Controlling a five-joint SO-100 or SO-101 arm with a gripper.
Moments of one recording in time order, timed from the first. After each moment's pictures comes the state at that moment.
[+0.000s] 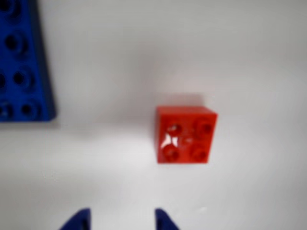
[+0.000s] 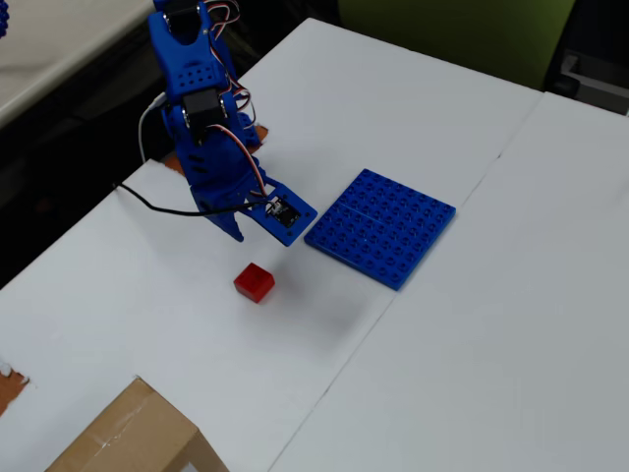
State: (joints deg) arm 34.3 97.5 99.1 75.8 -127.5
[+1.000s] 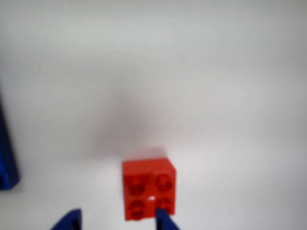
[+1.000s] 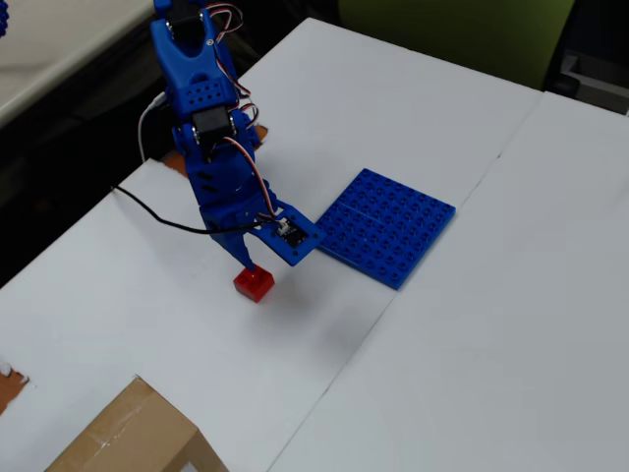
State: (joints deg) arm 33.5 92.9 99.1 61.5 -125.0
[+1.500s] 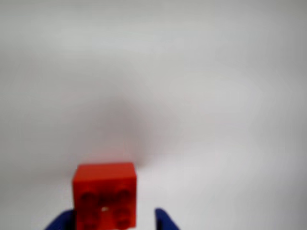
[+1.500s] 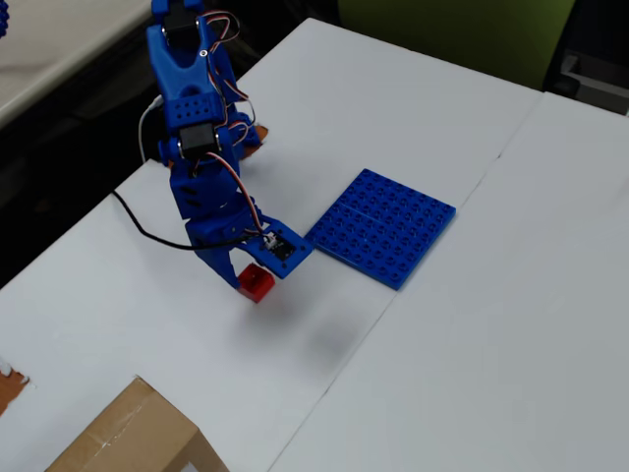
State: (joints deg) arm 38.4 88.9 99.1 55.5 -133.0
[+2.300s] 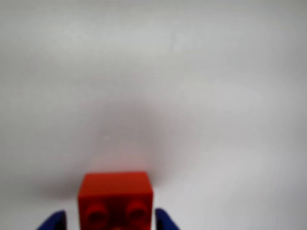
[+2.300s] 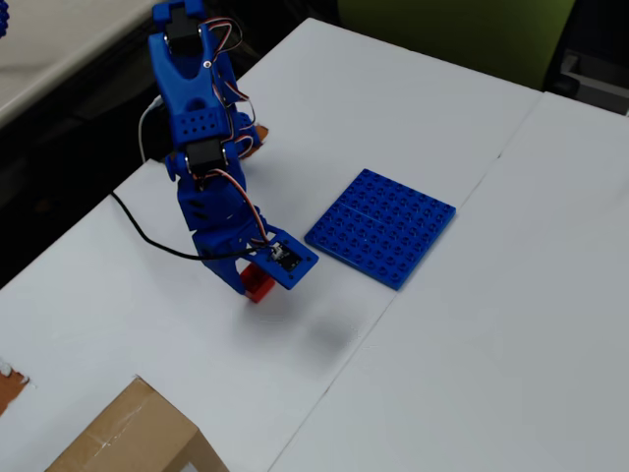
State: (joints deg) arm 37.4 84.9 99.1 54.3 -133.0
